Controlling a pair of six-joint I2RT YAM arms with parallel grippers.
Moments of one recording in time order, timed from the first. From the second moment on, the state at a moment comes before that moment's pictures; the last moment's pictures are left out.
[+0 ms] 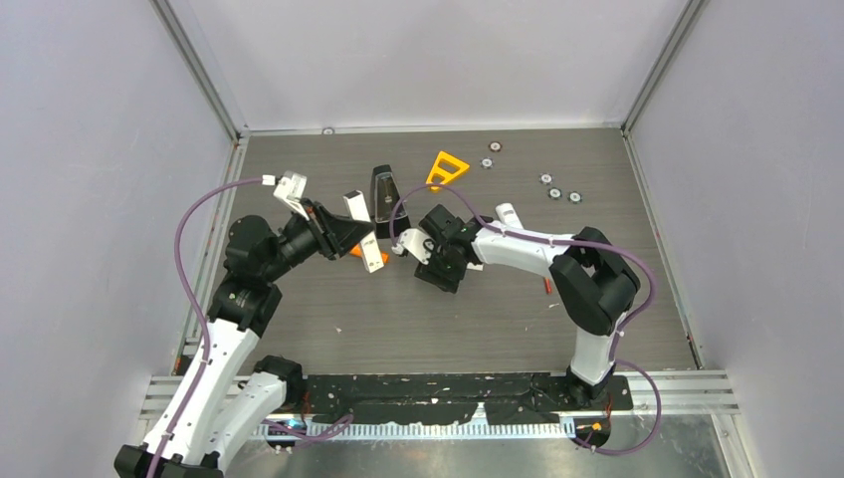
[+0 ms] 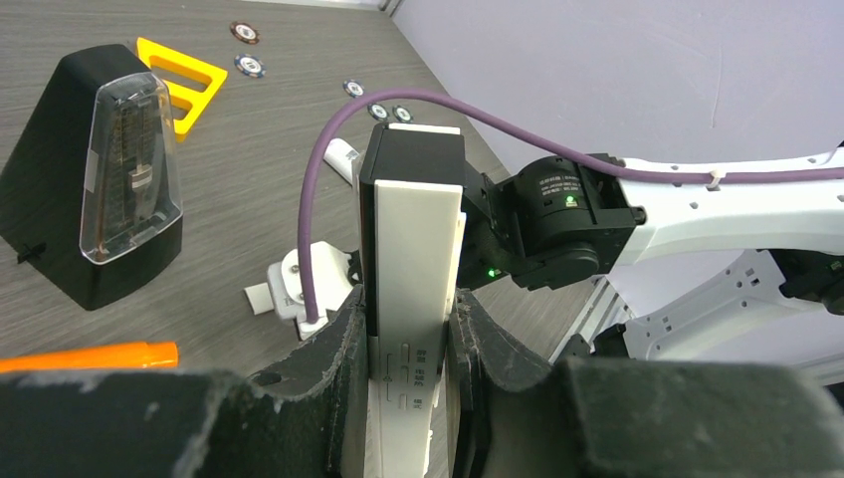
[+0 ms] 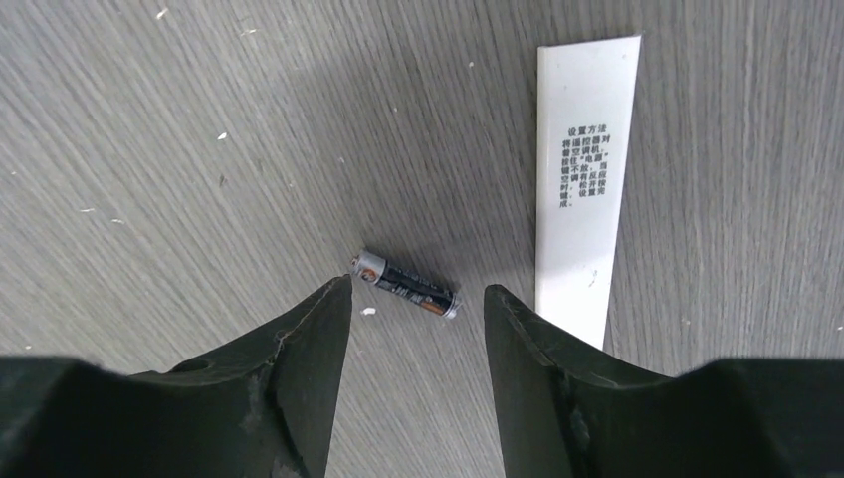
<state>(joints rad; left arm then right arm) -0.27 0.74 0.75 -0.05 0.55 -0.57 0.80 1.83 1.21 -0.57 -0.10 -0.46</state>
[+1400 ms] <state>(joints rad) -0.23 0.78 0.48 0.65 0.59 -1.02 0.81 1.22 1.22 -0.26 0.01 0.27</state>
